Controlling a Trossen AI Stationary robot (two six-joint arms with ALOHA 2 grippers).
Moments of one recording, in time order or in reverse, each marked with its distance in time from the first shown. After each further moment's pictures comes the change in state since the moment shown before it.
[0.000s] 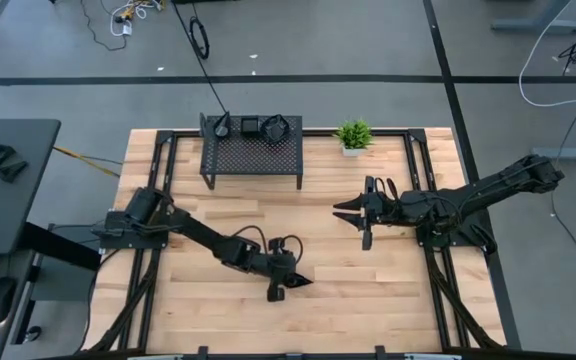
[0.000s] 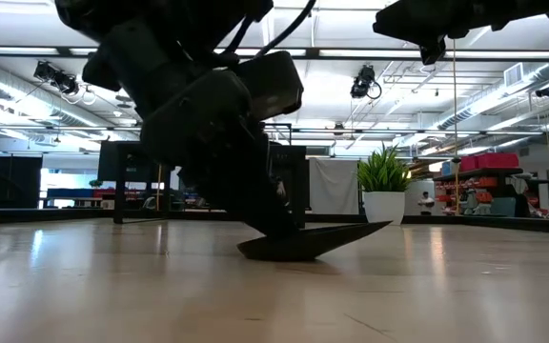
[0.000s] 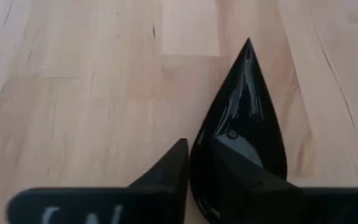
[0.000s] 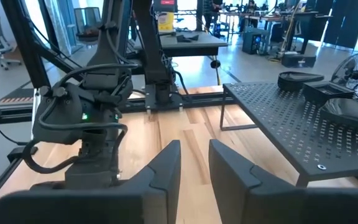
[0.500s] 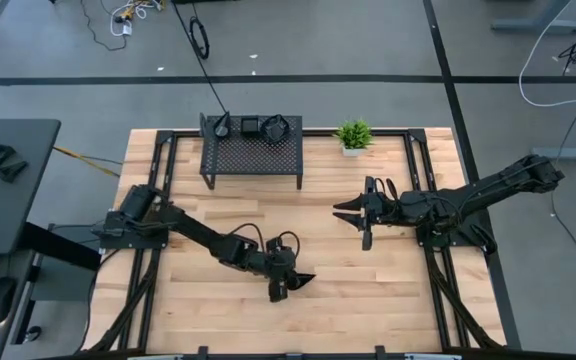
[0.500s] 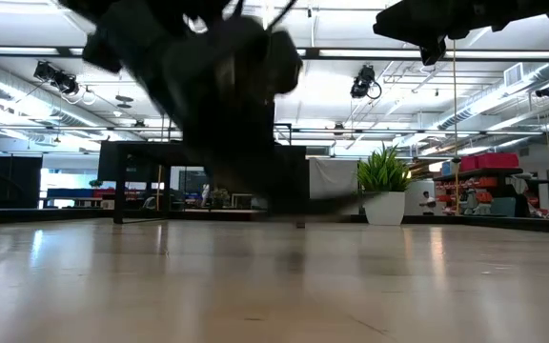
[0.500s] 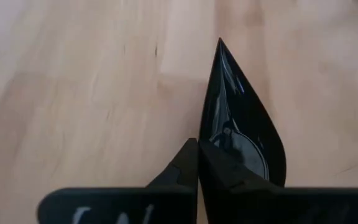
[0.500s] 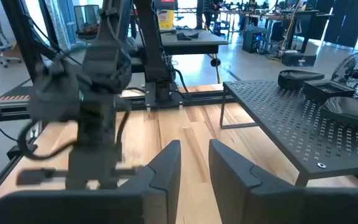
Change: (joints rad) left arm -0.001 -0.042 0.000 -0.001 0.013 -0.158; right arm 0.000 0.000 0.000 -0.007 0.000 -0.001
